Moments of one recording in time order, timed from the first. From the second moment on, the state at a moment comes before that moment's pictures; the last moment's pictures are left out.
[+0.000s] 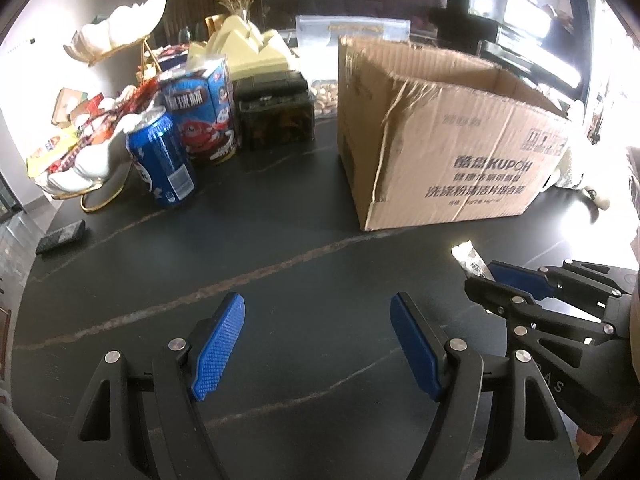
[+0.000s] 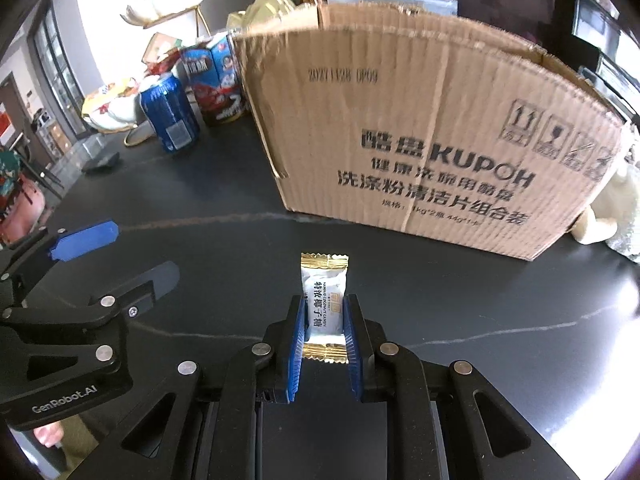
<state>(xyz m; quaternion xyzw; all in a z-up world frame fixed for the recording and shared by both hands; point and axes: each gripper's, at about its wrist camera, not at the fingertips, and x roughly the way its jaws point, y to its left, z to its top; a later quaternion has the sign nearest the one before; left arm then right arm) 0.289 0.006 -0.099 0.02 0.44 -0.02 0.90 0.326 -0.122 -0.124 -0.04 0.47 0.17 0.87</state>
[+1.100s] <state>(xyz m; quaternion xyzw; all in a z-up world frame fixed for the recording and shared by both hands) 0.286 -0.025 0.021 0.03 0.34 -0.07 0.94 0.305 -0.175 0.009 0.00 0.33 0.12 0.94</state>
